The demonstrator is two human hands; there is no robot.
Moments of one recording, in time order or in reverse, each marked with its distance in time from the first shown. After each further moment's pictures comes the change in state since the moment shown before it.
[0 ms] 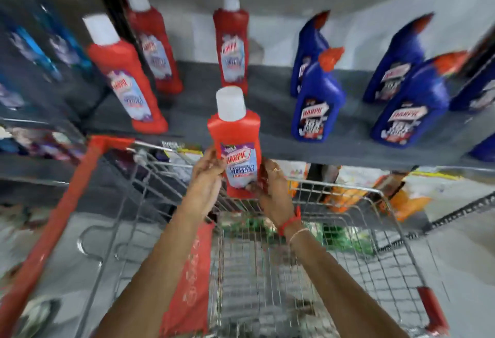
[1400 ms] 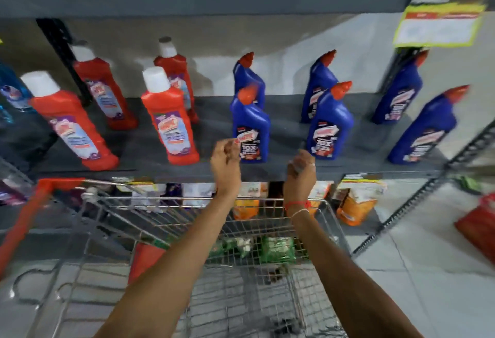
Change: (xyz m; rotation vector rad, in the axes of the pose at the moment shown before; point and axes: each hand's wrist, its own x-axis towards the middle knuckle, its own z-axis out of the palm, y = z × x) left_hand 0.024 -0.008 0.183 0.321 0.238 0.359; right_hand 0.060 0.032 -0.151 -0.034 0.776 -0.256
